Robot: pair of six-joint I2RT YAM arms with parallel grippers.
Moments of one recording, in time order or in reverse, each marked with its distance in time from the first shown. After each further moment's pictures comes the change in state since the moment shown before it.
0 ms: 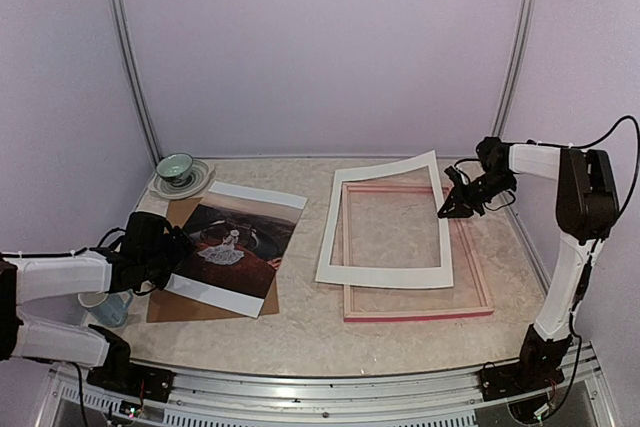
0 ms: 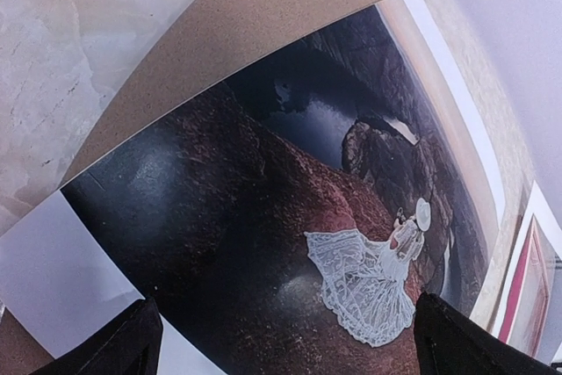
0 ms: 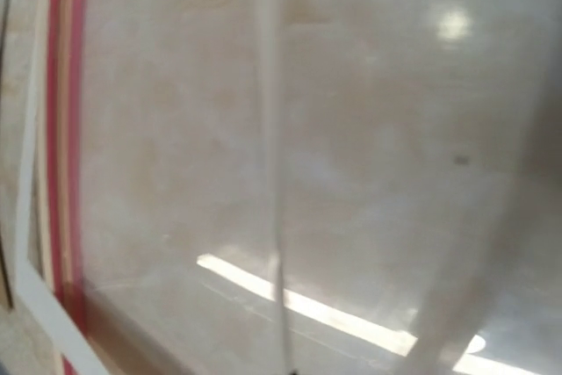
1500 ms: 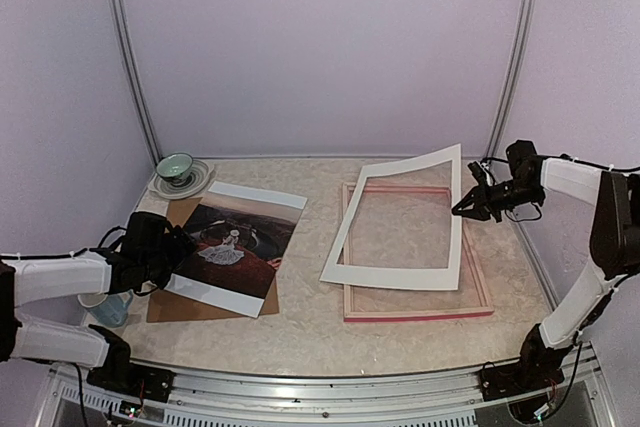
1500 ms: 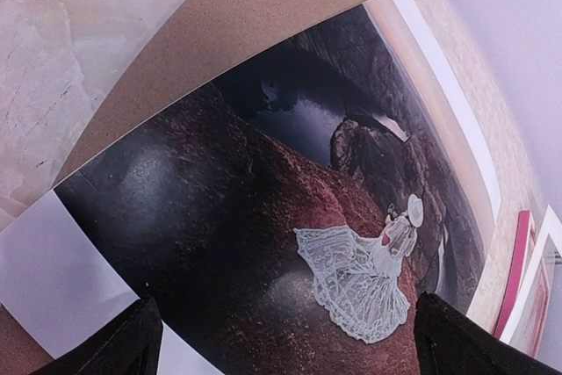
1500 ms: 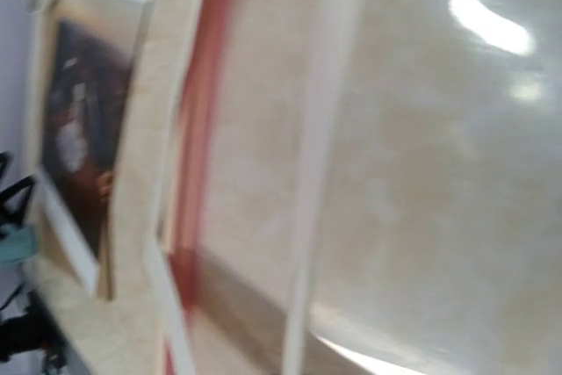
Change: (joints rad) left arm -0.021 -0.013 0.000 0.002 -0.016 0.007; right arm -0.085 -0.334 -0.307 0.145 -0.167 0.097
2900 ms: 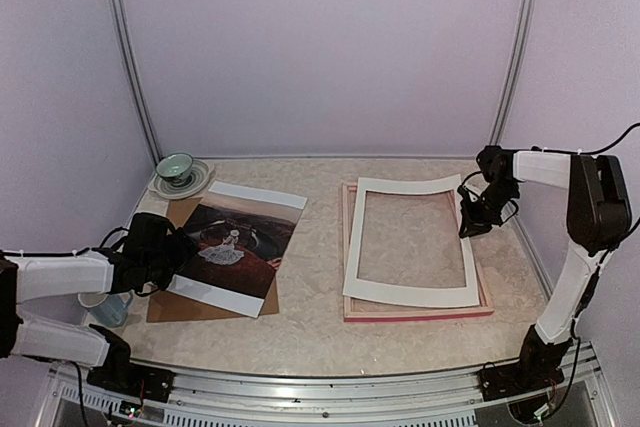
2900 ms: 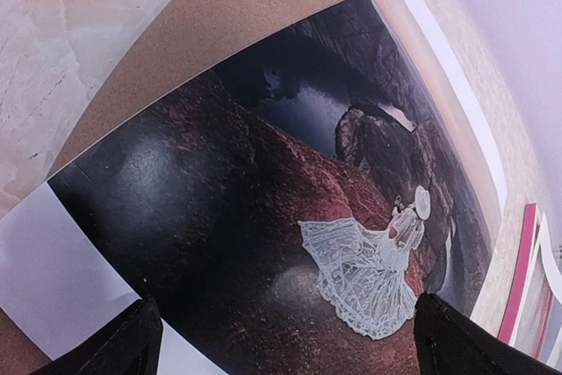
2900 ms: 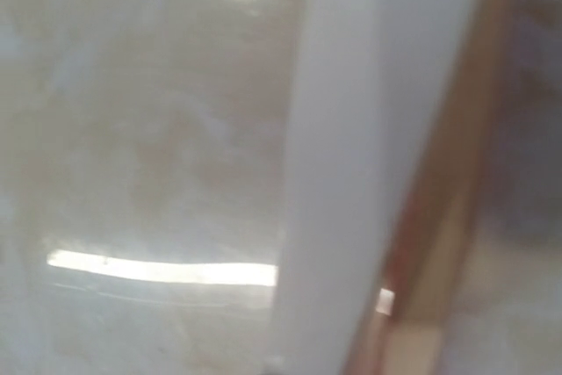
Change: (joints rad) left arm -0.005 0.024 0.000 0.005 0.008 0.003; right arm 0.095 0.203 0.147 -0.186 0.596 -0.106
